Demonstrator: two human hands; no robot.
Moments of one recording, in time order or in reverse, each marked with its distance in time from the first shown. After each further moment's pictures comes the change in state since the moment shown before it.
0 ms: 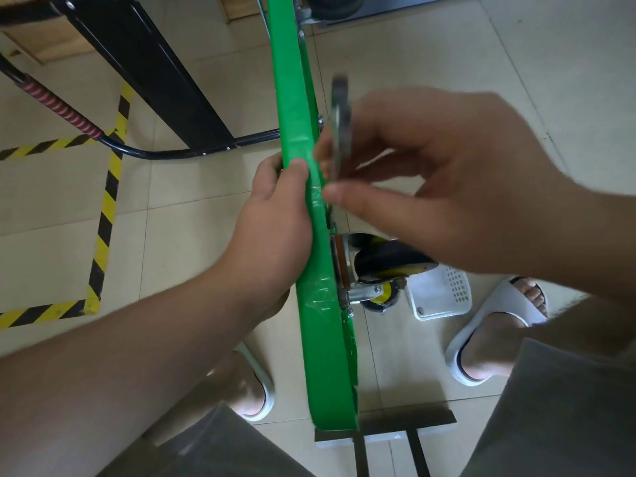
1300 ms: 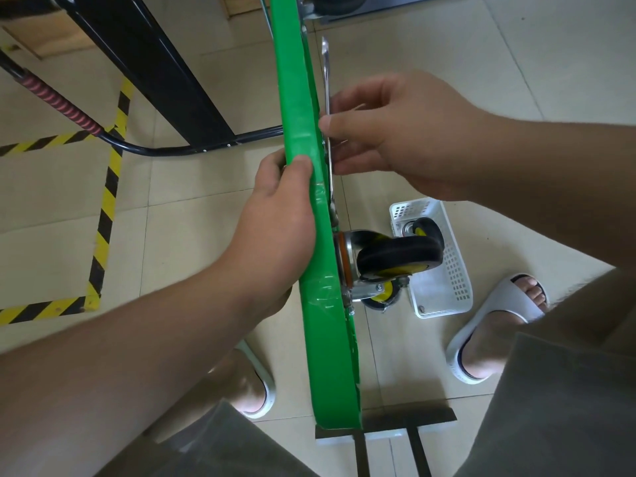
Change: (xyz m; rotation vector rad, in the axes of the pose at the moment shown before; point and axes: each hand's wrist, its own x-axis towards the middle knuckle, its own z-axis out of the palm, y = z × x) left_hand -0.002 0.004 0.001 0.050 -0.011 -0.049; right_hand 0.050 0.041 0.017 0.637 0.024 0.722
